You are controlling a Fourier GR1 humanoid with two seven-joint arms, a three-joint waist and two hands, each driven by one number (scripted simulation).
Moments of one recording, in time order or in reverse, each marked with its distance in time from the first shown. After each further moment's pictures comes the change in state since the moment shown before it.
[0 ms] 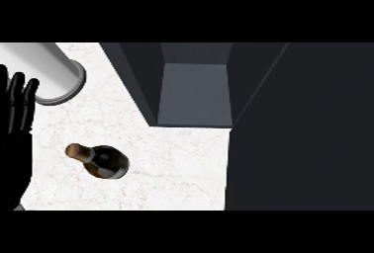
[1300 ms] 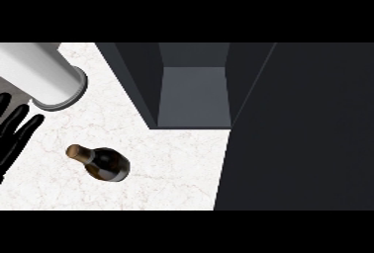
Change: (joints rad) left arm 0.100 0.178 0.086 -0.218 0.627 -0.195 0.427; right arm 0.109 0.068 0.372 -0.392 -0.015 -0.065 0.423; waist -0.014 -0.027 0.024
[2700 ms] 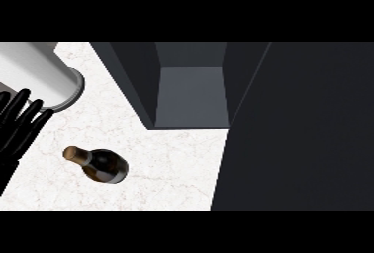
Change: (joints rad) left arm 0.000 -0.024 0.030 0.143 -0.079 -0.059 -0.037; right arm -0.128 -0.102 0.161 -0.013 0.069 -0.239 0.126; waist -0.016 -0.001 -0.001
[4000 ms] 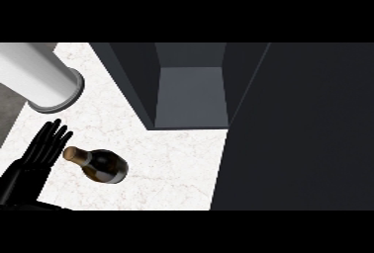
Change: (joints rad) left arm 0.105 -0.048 0.044 0.525 -0.286 -0.237 -0.522; right arm -0.124 -0.108 0.089 0.000 0.051 -0.170 0.088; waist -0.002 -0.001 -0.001
